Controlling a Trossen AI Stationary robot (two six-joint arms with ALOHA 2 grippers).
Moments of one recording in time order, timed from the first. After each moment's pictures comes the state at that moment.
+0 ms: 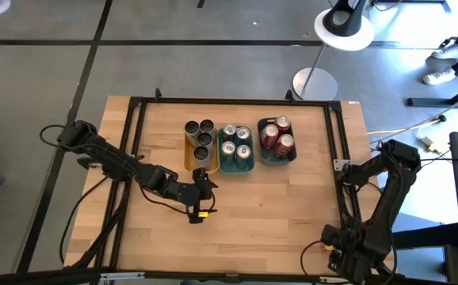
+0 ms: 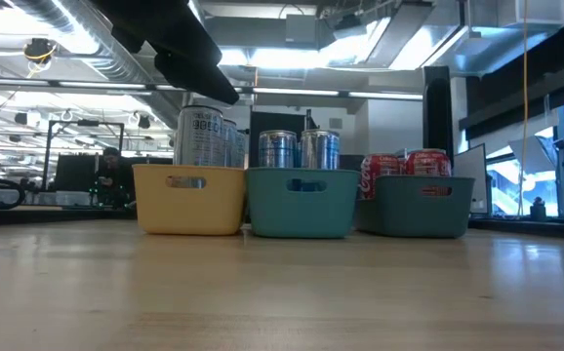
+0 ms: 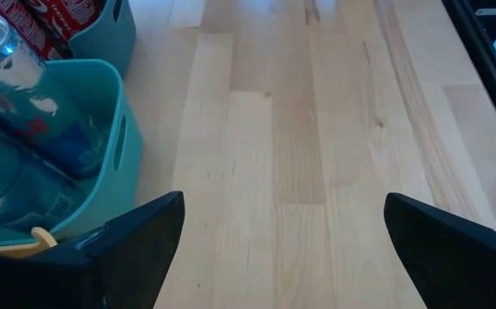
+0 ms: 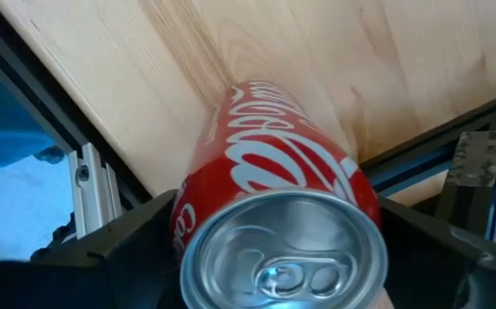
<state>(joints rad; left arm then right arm) -0.41 1.48 0.92 -0.17 -0.35 -0.26 1.18 1.62 1.20 -1.12 -0.11 1.67</state>
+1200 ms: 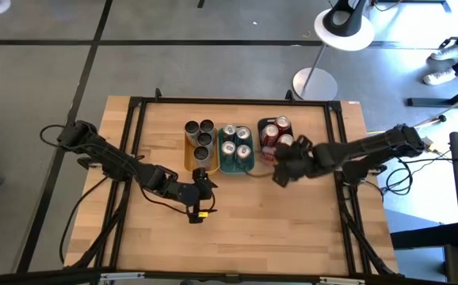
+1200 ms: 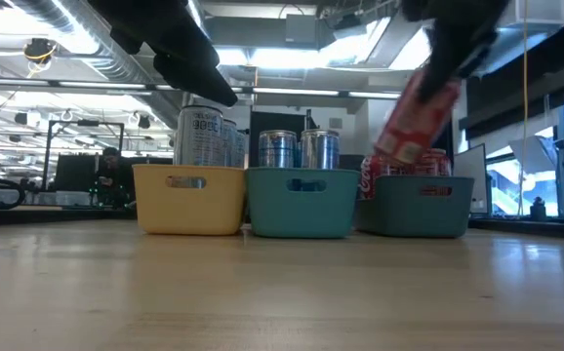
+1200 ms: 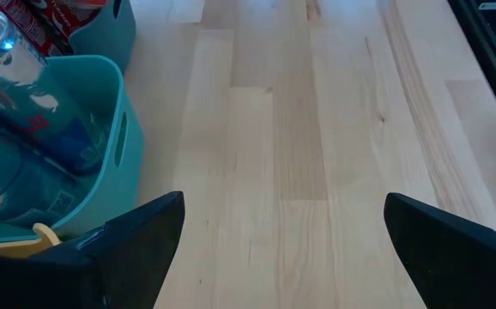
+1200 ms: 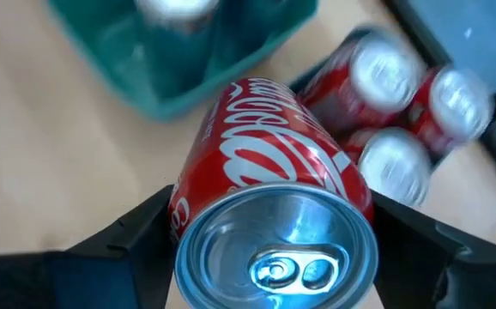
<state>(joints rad) -0.41 1.48 0.92 -0.18 -0.35 -0.26 0.27 1.38 1.20 -1.11 0.51 0.73</state>
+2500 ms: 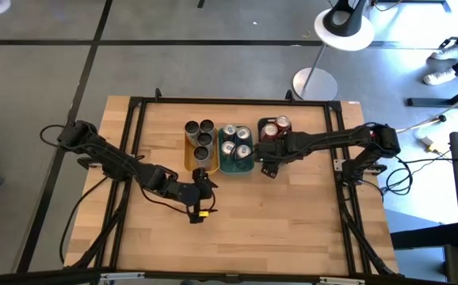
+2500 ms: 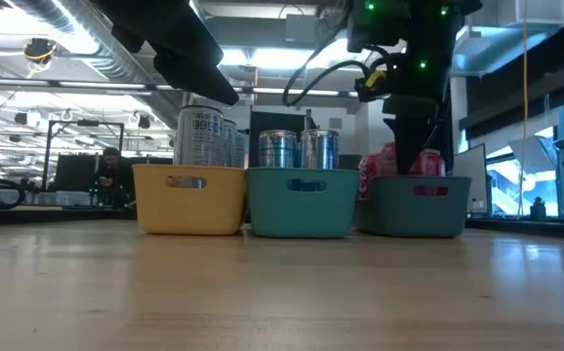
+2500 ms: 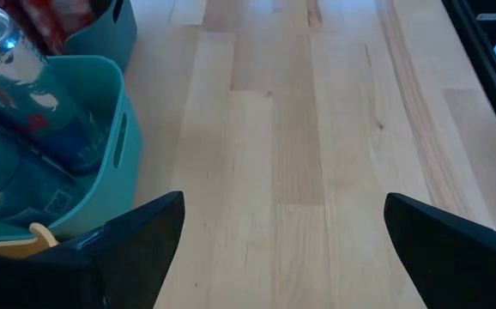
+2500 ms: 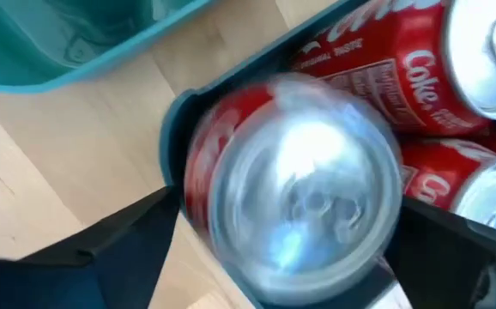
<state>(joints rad) -0.40 1.48 0.92 -0.17 -0.35 -0.28 -0.01 1.63 1.20 -1.01 0.34 0.44</state>
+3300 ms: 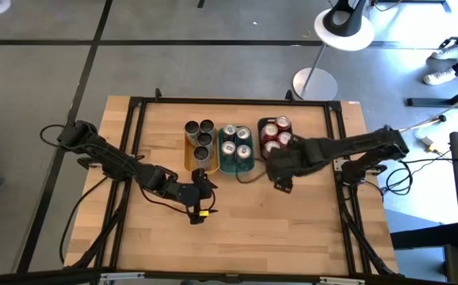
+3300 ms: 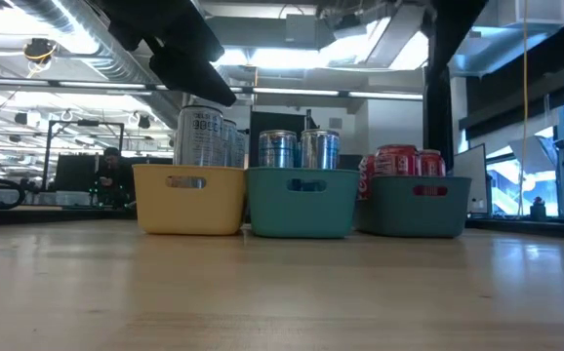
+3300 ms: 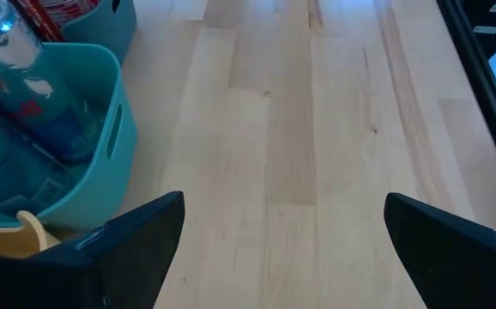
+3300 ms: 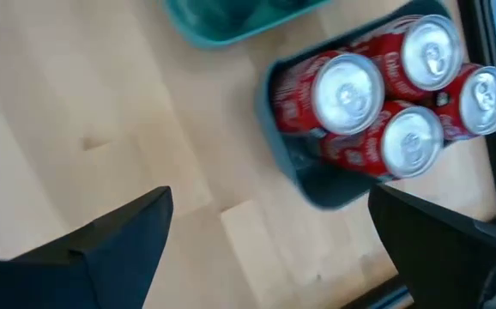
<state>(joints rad) -0.41 1.48 0.92 -0.17 -0.35 -0.34 0.21 1.59 1.56 -1.43 0.31 0.53</state>
